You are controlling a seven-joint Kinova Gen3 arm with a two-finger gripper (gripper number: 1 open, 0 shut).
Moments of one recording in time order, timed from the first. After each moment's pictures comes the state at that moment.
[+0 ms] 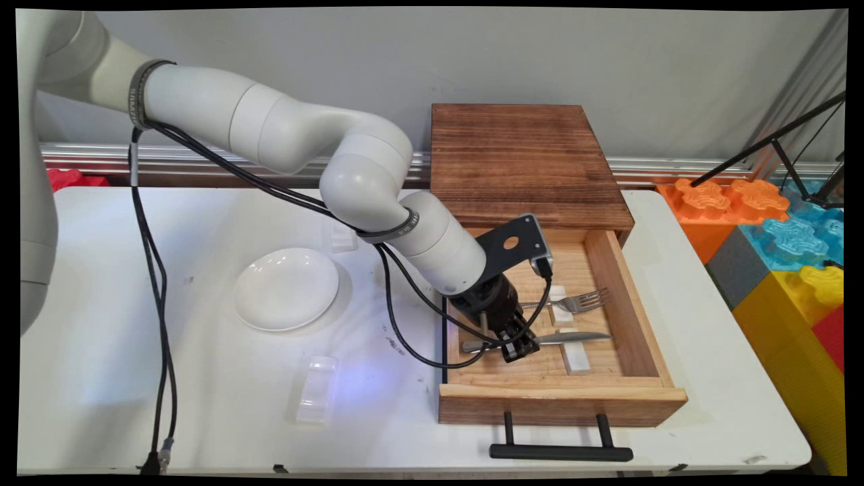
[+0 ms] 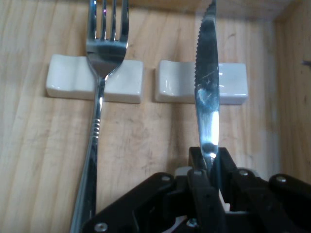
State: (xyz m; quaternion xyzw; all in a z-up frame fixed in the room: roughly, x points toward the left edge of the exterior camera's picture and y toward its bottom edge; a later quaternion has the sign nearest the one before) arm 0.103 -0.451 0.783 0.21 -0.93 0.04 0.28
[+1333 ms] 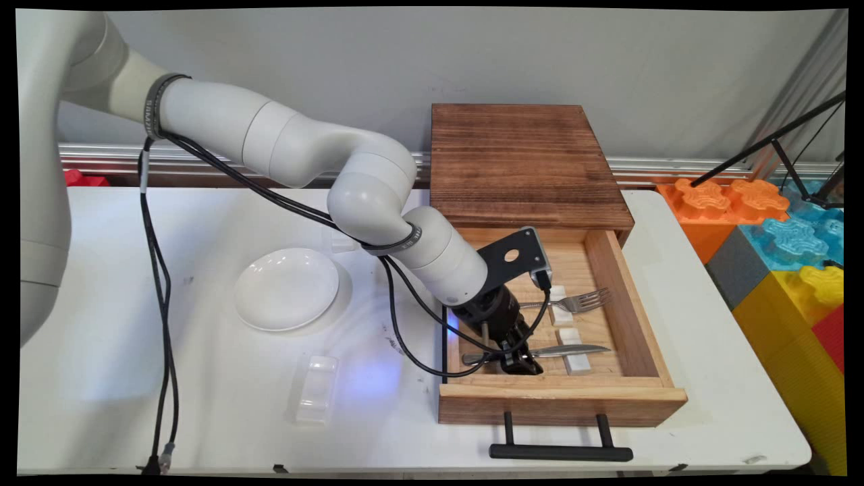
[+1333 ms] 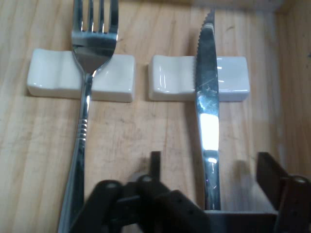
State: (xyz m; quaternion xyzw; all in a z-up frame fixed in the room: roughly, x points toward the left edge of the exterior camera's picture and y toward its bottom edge) arm 0.099 -0.453 0.762 0.21 -0.93 0.03 0.29
